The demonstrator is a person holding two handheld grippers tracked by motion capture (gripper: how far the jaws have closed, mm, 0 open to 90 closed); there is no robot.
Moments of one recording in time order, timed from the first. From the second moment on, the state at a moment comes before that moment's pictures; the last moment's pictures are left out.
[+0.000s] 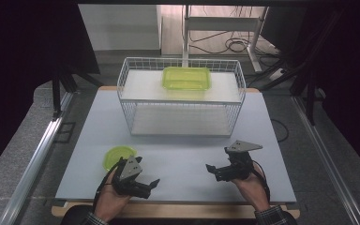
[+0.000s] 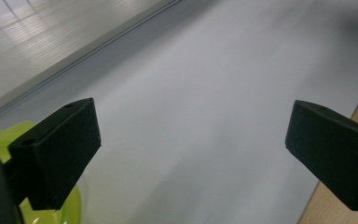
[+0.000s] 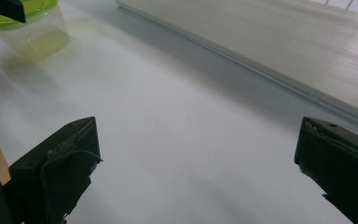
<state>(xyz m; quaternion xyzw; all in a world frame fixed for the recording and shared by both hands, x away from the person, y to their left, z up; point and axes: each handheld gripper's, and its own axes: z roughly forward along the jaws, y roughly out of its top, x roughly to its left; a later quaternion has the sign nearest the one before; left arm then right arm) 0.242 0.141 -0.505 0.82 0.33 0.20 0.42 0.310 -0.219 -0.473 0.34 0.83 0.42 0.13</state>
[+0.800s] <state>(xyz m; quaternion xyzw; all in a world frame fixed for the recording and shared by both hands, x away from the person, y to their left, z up) 0.248 0.253 -0.494 0.73 0.49 0.25 0.41 0.316 -0.227 -0.508 0.37 0.83 0.39 0.13</state>
